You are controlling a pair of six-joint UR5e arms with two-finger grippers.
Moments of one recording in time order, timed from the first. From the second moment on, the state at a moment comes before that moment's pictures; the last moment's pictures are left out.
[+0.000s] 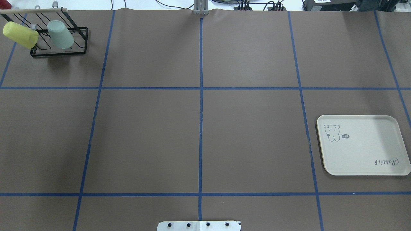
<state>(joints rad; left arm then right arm) -1.55 -1.57 -1.67 -1.62 -2.26 0.05 1.56 -1.54 1.62 -1.70 2.35 -0.21</state>
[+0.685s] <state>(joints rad) -1.55 -1.59 -1.67 -1.59 -2.27 0.05 1.56 -1.53 1.62 -1.69 2.35 -0.21</state>
